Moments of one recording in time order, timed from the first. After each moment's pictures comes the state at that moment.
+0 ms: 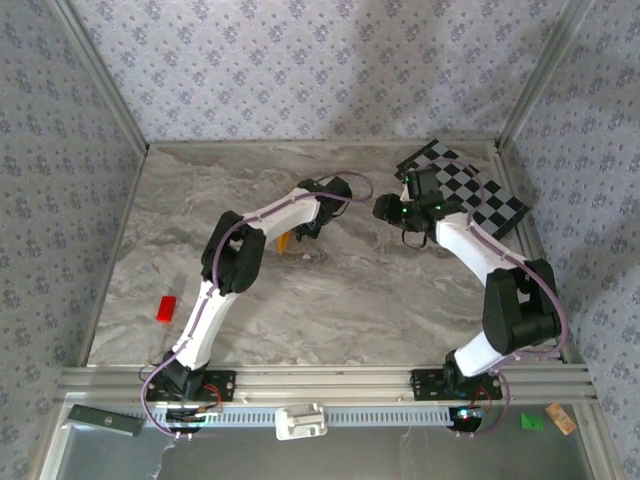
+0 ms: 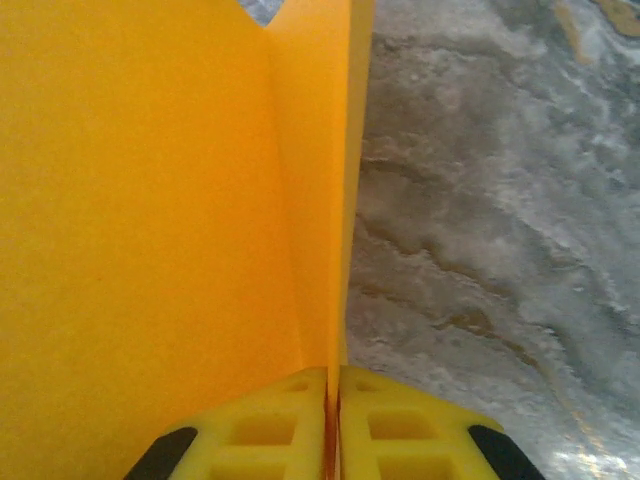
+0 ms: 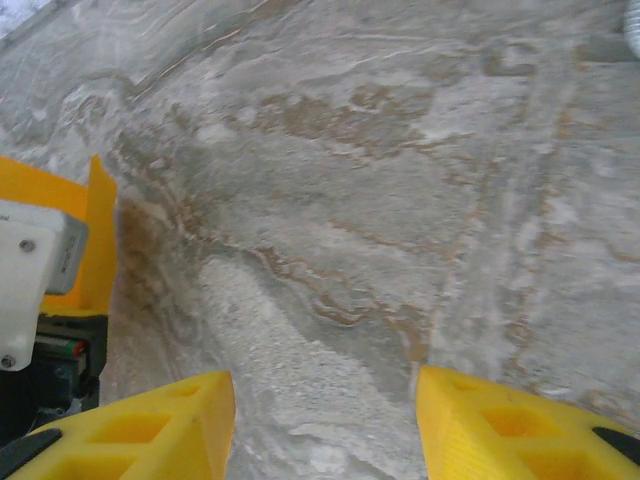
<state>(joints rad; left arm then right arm) -0.72 2.34 1.96 -1.10 -0.62 -0.35 0.26 1.53 1.06 -0.34 -0.16 0.57</state>
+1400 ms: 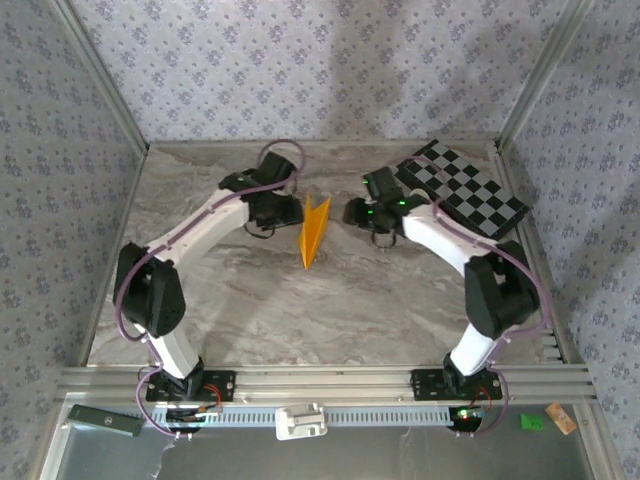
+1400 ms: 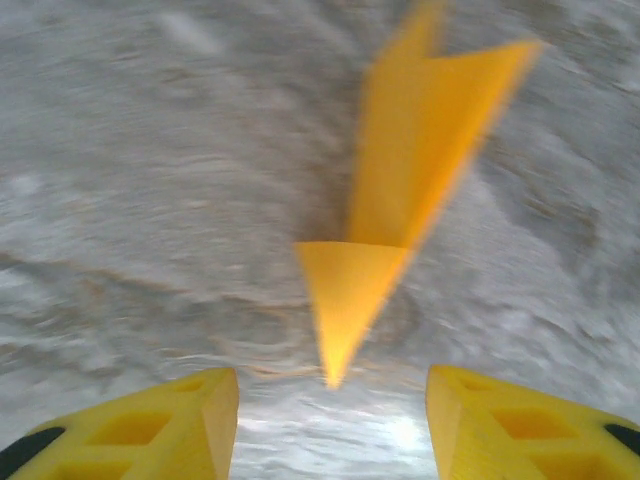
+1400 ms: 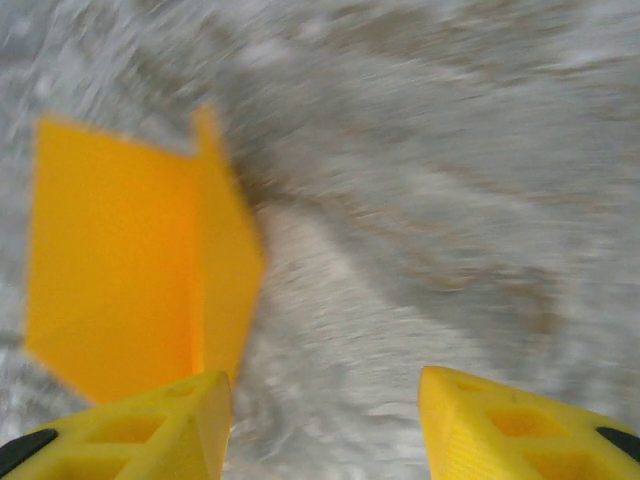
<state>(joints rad) -0.55 1.71 1.49 -0.88 -0.02 -0.68 0.51 1.71 1.26 -0.45 -0.06 0.63</state>
